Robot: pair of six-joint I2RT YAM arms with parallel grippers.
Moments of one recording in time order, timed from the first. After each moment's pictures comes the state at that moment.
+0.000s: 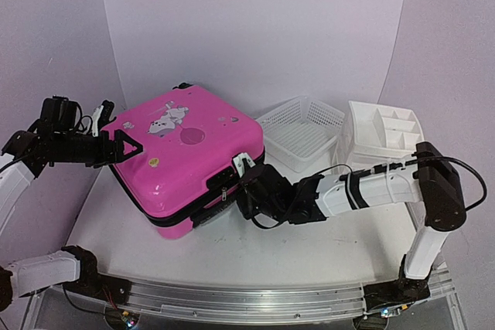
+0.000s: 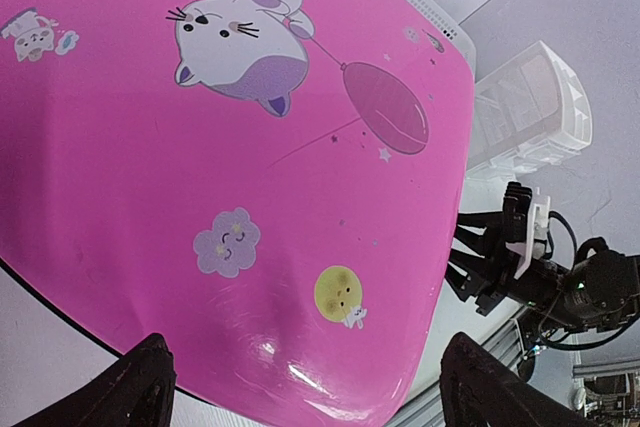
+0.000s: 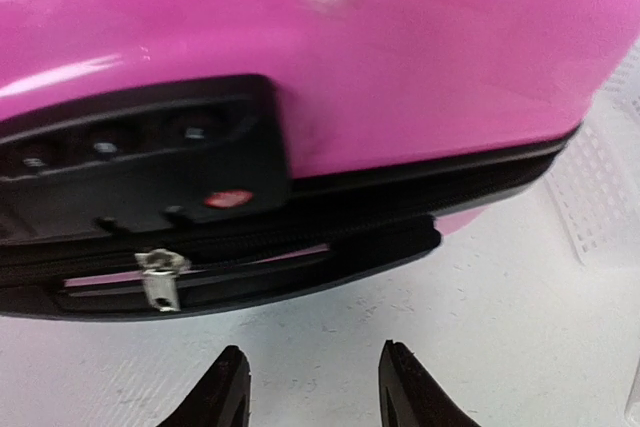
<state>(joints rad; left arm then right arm) -0.24 0.87 1.04 -0.81 0.44 -0.31 1.15 1.82 1.12 -0.01 0.50 0.30</state>
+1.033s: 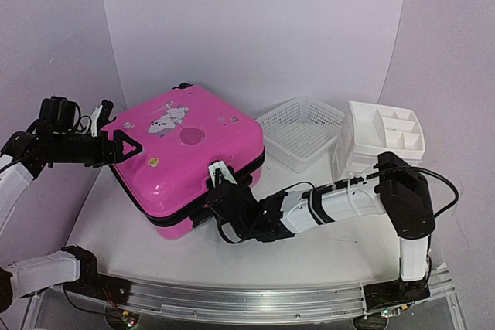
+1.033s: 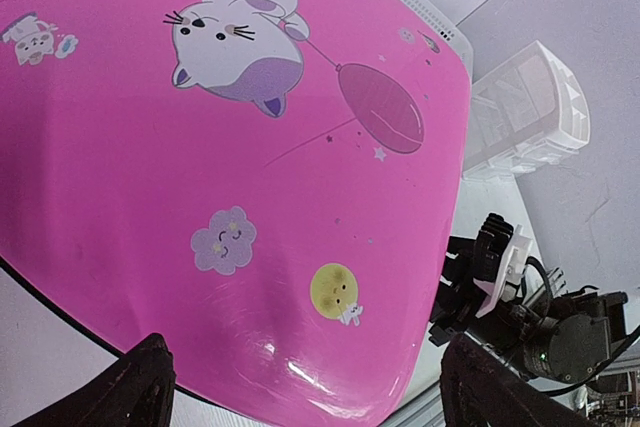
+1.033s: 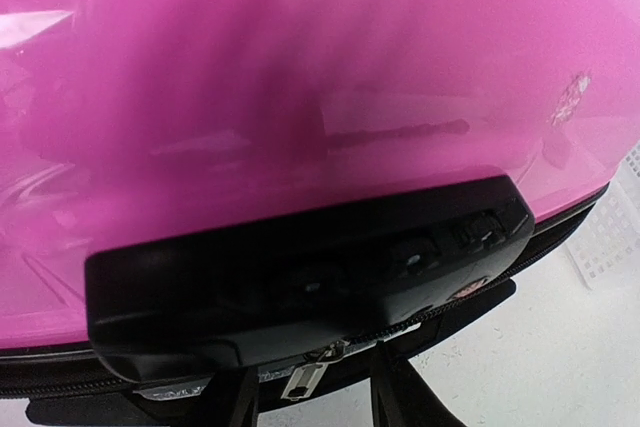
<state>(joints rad) -0.24 0.86 1.04 -0.81 0.45 -0.30 1.26 2.03 1.30 0.09 0.75 0.32</state>
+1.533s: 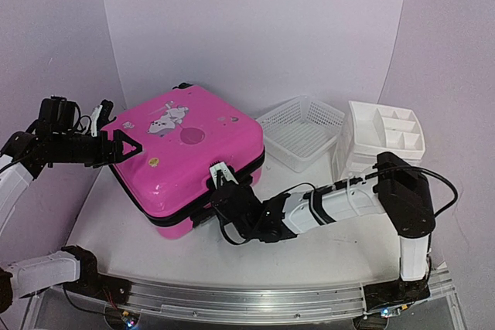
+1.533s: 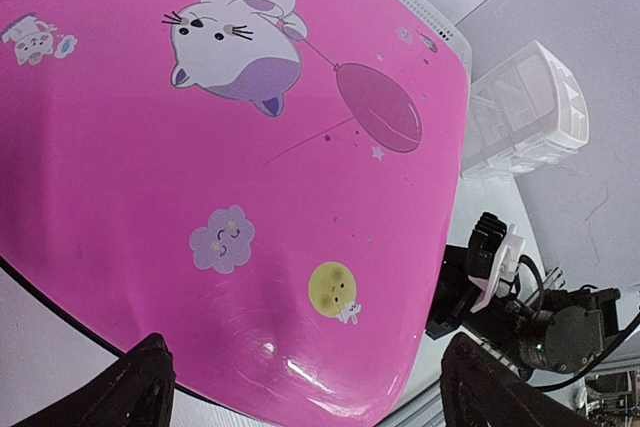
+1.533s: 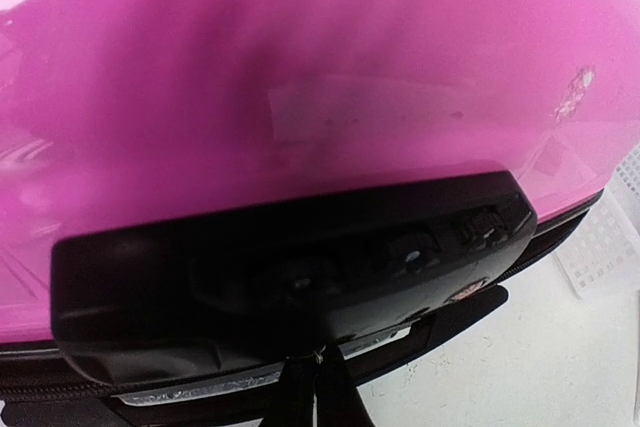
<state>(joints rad) -0.24 0.86 1.04 -0.81 0.45 -0.30 1.25 2.05 1.28 0.13 0.77 0.27</state>
